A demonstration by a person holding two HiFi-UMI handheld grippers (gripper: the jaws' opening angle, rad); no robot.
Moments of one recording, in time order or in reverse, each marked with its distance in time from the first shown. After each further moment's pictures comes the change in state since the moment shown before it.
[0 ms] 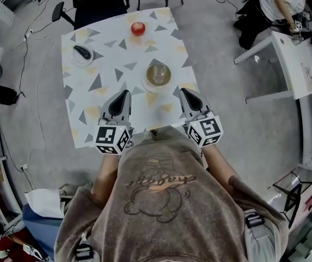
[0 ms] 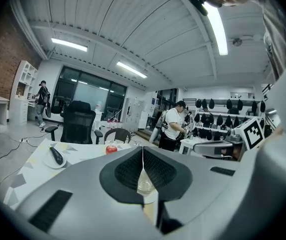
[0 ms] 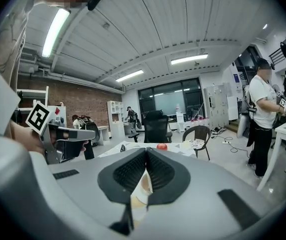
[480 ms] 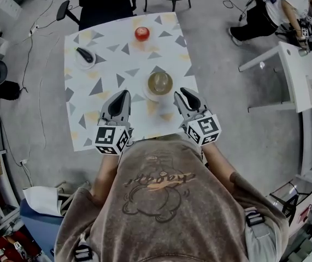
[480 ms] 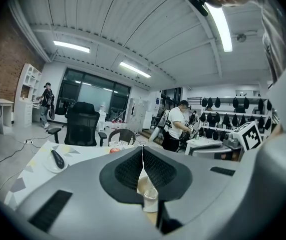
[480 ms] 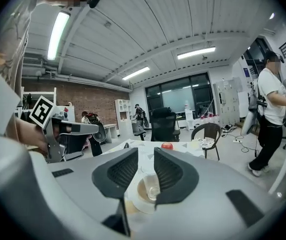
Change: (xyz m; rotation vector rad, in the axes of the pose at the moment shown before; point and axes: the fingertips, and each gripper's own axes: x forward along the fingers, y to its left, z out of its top) left arm 0.032 0.014 0.010 0.000 0.000 0.057; right arm 0.043 -0.021 -0.004 -0.014 0.030 0.112
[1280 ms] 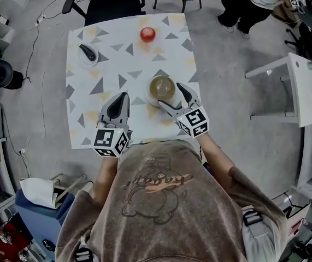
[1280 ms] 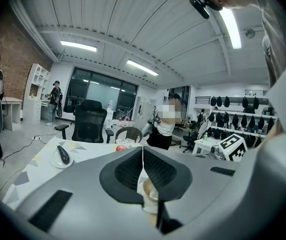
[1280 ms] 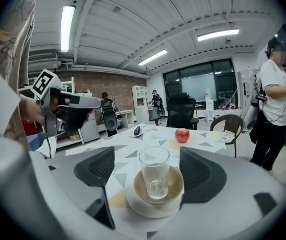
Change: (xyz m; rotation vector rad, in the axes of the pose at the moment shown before) left arm 0.014 0.014 -0.007 -0.036 0.017 0.089; right arm 0.071 0.000 -0.052 -0.098 0.153 0.220
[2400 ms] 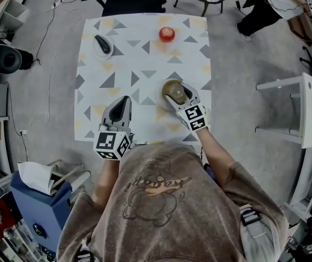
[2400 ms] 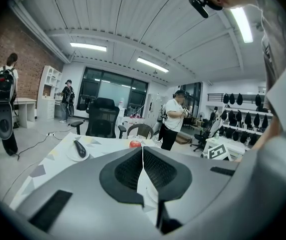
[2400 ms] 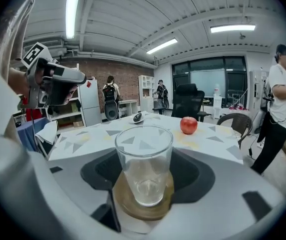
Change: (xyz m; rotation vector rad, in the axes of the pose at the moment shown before) left arm -0.018 0.033 -0.015 -0.034 0.033 0.132; right arm 0.068 -0.016 -0.045 -0.093 0.114 0.046
